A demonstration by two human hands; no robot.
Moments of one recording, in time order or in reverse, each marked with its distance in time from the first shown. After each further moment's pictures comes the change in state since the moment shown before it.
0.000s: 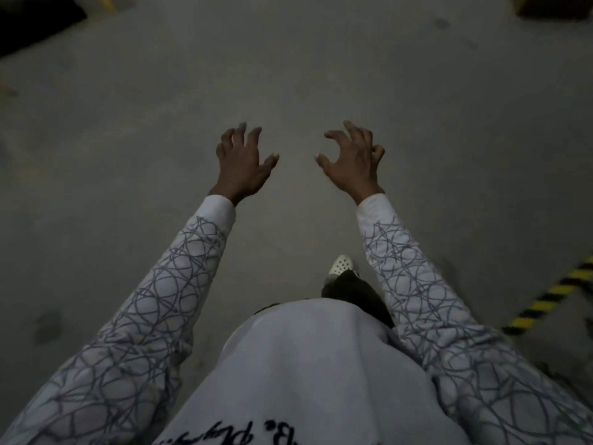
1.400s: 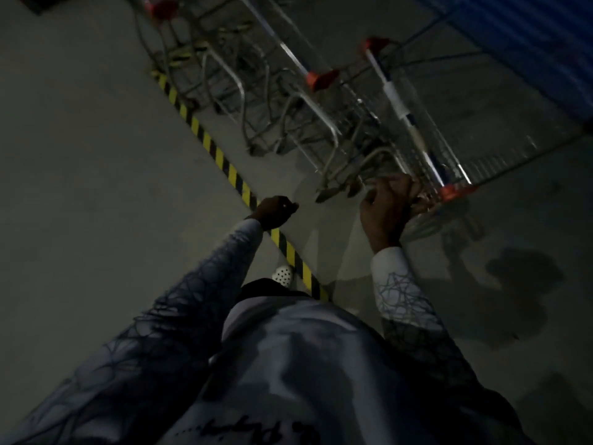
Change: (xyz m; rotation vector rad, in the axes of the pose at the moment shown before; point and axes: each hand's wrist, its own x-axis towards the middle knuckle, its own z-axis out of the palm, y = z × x) left_hand -0.661 0.513 0.330 0.437 -1.222 1.279; right_hand -0.905 0.267 -0.133 -0.317 1.017 1.759
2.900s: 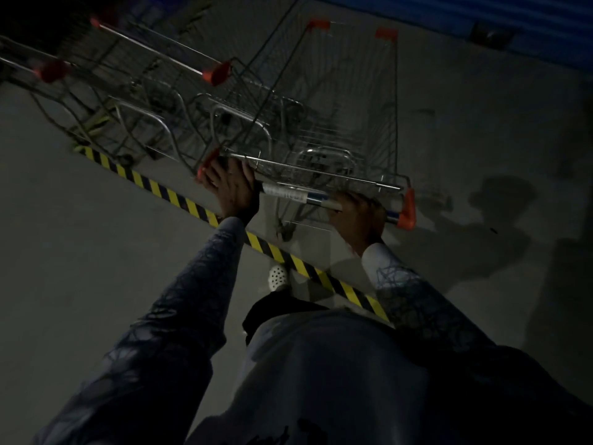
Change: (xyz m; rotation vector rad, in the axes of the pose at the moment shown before) left_hand -0.053 0.053 0.042 0.313 0.930 0.267; right_hand -0.140 0.077 -0.042 -0.130 -0.002 -0.043
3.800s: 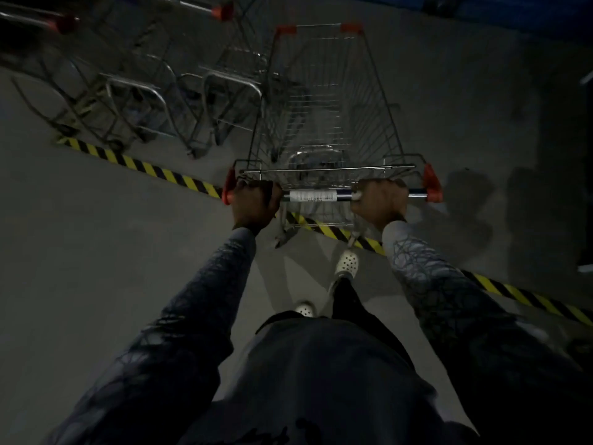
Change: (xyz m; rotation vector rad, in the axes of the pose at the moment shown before) left_hand -0.224 -0.160 -0.126 -0.090 -0.051 0.648; right_hand -0.245 -0.100 -0.083 -0.297 -0.232 0.207
